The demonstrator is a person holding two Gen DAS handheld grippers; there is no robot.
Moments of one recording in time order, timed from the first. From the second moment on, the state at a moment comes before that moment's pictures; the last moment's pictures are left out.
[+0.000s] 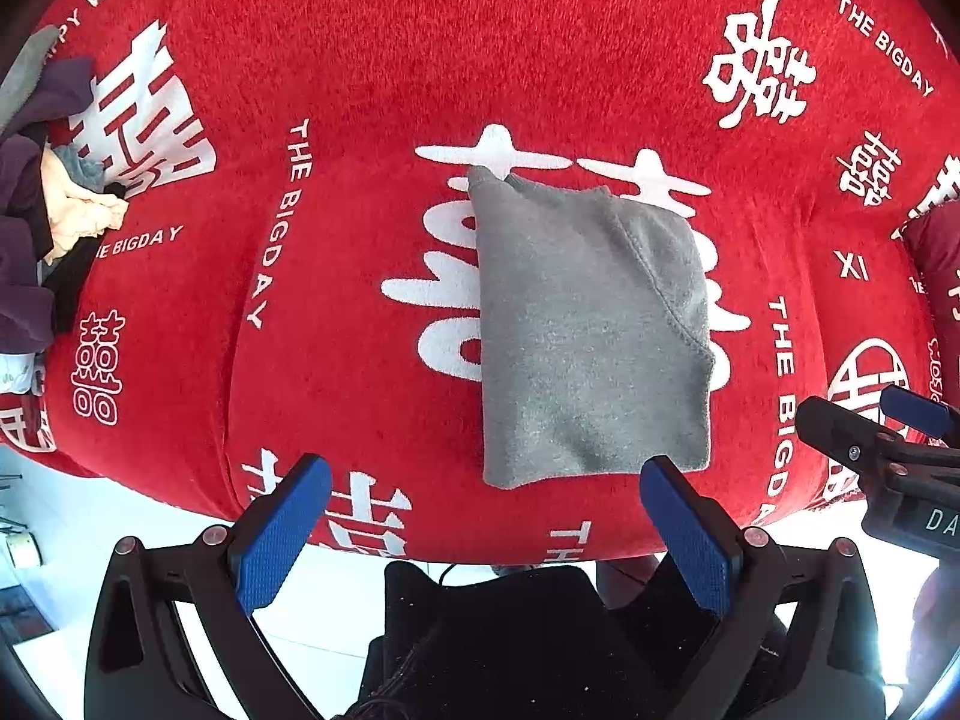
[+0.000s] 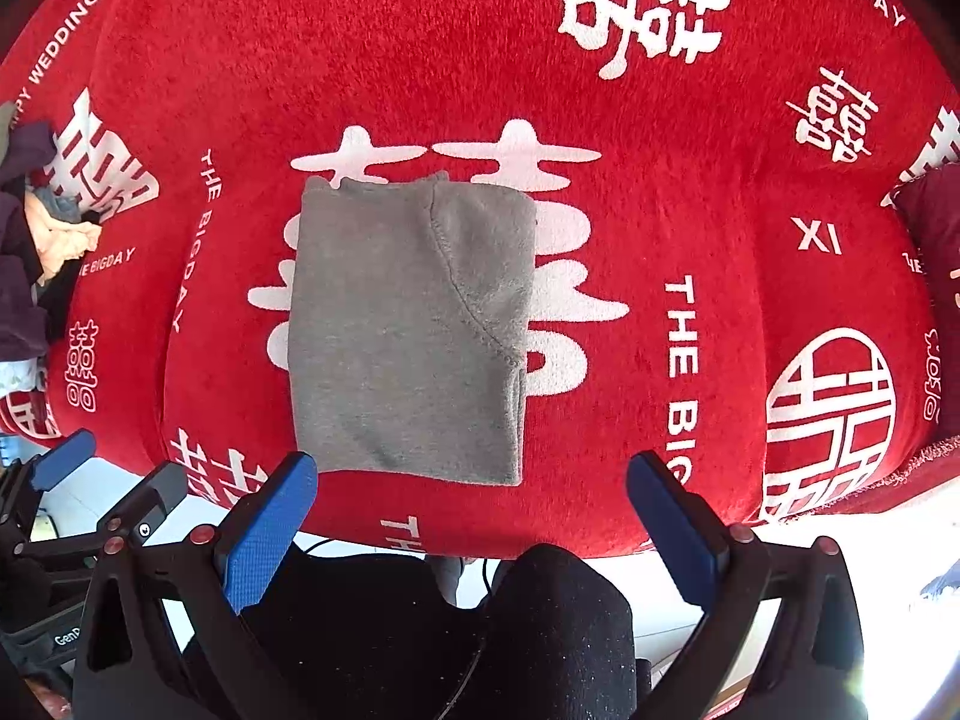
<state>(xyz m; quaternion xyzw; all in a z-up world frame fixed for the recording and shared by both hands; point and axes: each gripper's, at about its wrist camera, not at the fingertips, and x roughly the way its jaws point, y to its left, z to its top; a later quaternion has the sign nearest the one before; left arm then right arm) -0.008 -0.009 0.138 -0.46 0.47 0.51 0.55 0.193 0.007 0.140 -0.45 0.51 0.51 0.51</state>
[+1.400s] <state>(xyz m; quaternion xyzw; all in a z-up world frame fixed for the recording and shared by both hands) -0.010 -0.009 0.141 -0.46 0.47 0.52 0.55 0.189 0.010 0.142 -0.47 0.50 0.51 0.52</state>
